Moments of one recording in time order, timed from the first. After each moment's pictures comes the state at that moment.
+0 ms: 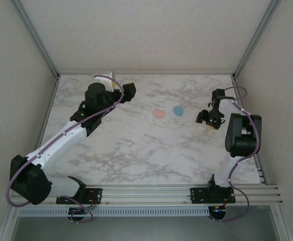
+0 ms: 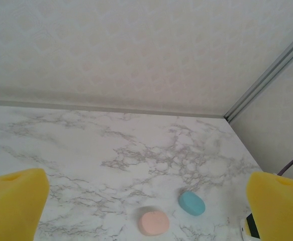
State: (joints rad) left arm -0.52 1.31 1.07 0.04 -0.06 -0.42; right arm -0.04 1.86 1.25 -0.82 -0.09 0.23
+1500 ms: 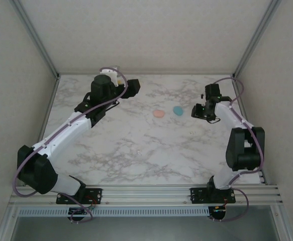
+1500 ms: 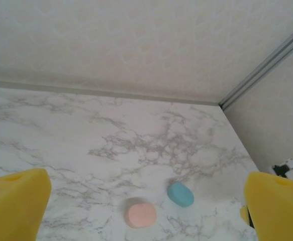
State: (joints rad) left arm -0.52 1.44 1.24 -0.09 0.01 -0.48; right arm 0.11 1.63 1.21 -0.71 -0.10 0.19
